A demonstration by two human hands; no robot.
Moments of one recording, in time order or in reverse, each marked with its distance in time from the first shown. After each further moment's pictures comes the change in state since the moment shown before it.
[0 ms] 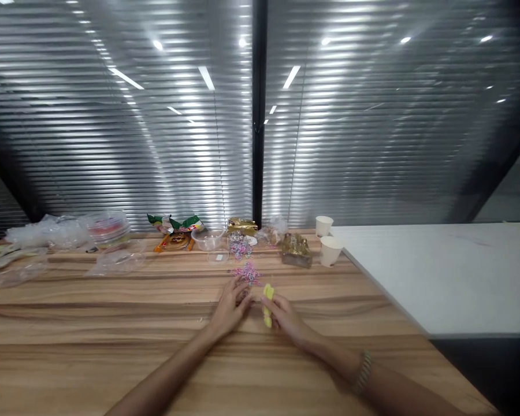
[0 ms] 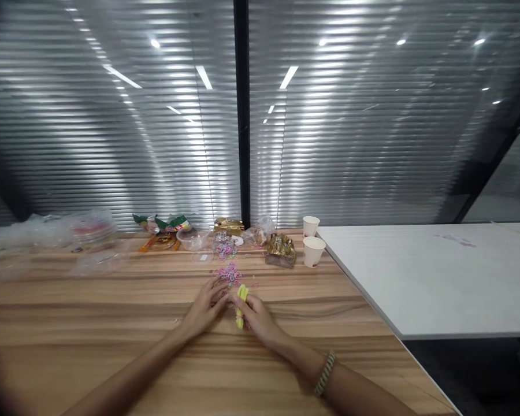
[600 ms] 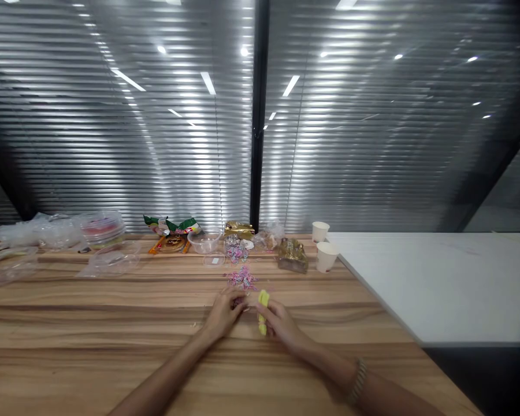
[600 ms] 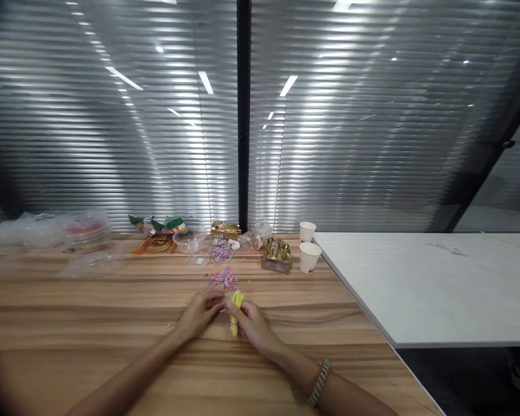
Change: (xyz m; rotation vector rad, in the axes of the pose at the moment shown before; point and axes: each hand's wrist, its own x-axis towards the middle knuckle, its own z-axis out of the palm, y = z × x) left_hand 0.006 -0.001 0.005 -0.128 0.007 -0.003; right_hand -0.001 0.000 -0.001 -0.027 0.010 -0.003
